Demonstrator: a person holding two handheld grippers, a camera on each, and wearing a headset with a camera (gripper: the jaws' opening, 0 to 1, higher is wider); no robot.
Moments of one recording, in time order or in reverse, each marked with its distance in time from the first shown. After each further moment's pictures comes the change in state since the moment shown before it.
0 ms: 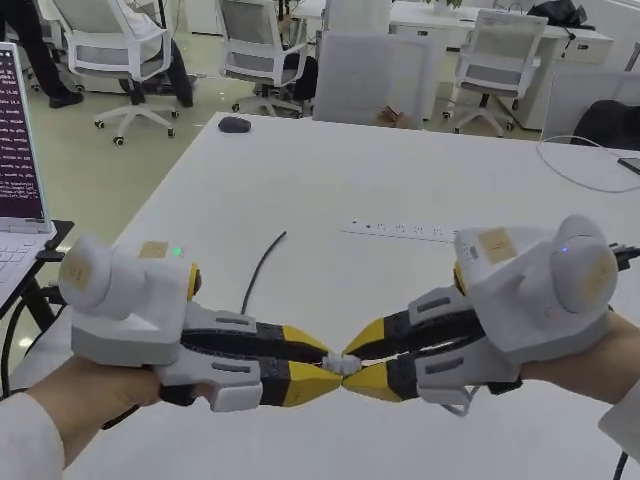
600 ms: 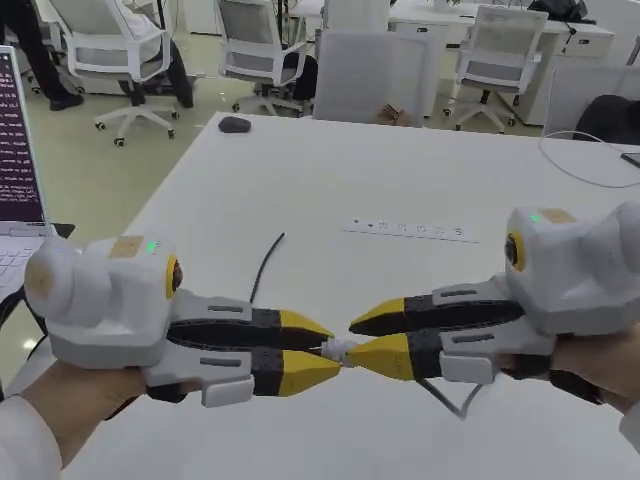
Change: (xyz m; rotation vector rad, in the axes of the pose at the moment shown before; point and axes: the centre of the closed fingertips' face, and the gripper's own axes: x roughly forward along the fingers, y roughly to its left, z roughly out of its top) left arm -0.009 -0.009 0.022 0.134 -0.085 -0.027; right arm -0.022 -0.014 0.022 0.411 -0.353 0.076
